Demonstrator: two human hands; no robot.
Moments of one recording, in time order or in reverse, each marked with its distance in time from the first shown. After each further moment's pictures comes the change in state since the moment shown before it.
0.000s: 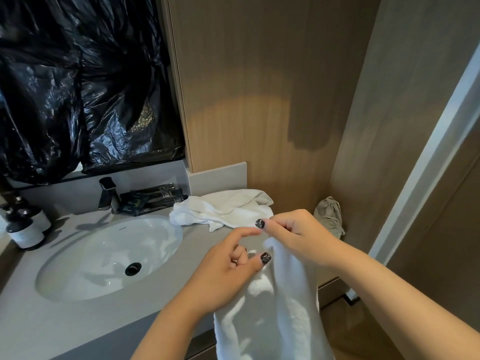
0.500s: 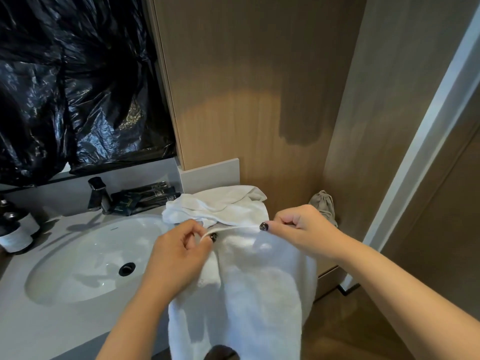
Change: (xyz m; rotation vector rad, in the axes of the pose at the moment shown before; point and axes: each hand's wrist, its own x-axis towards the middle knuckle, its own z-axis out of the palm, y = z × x) left_hand -0.001 -0.010 -0.038 0.274 0.401 -0.138; right_hand -0.013 0.009 -0.018 -0.024 0.022 0.088
